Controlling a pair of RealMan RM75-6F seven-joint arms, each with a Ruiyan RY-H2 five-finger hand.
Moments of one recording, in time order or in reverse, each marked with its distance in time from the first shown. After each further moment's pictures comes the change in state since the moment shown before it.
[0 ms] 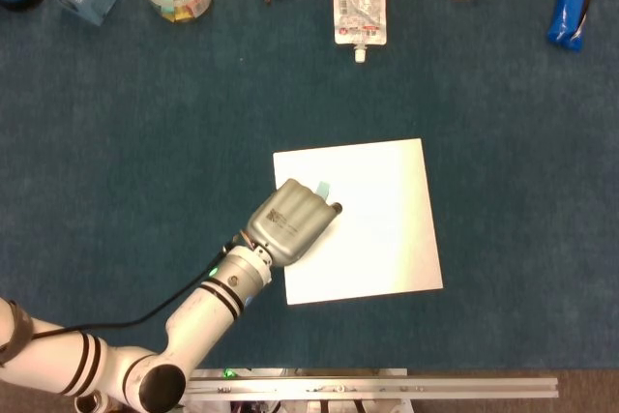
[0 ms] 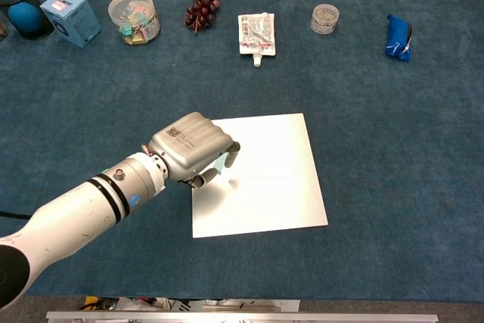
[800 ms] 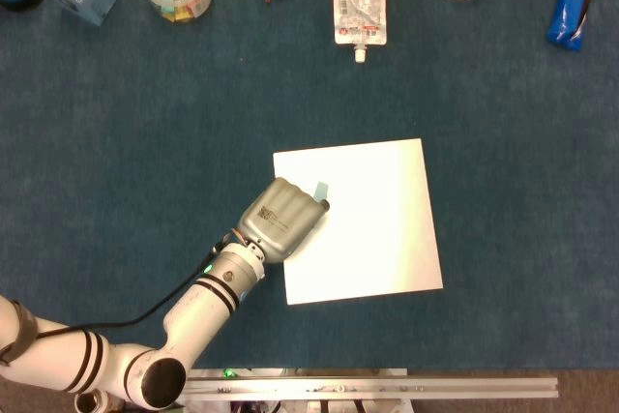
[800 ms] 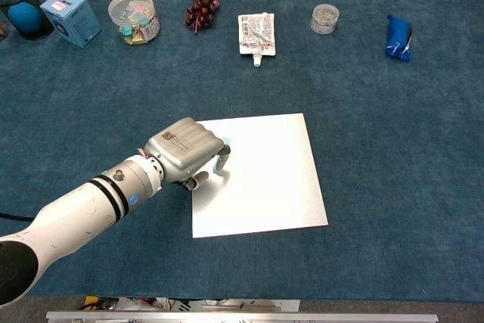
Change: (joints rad) left arm 0.004 -0.016 0.017 0.059 -0.039 -0.018 -0.013; right arm -0.002 0.000 0.000 -0.006 0.004 -0.001 -0.010
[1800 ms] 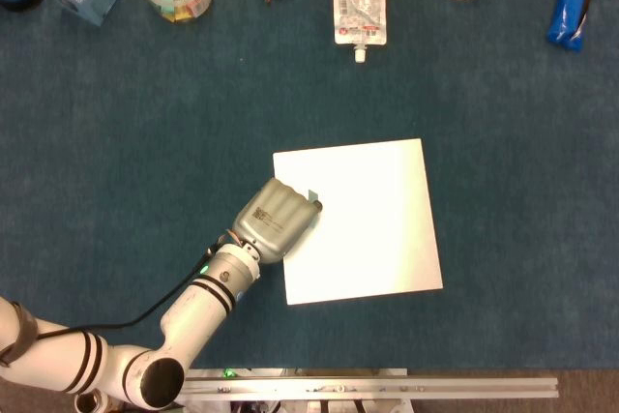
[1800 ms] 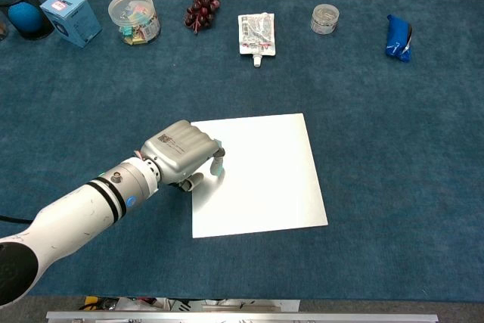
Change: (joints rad) left arm 0.006 -0.001 0.012 0.010 -0.015 0.002 0.007; right arm -0.012 0.006 -0.001 -0.008 -0.006 0.020 -0.004
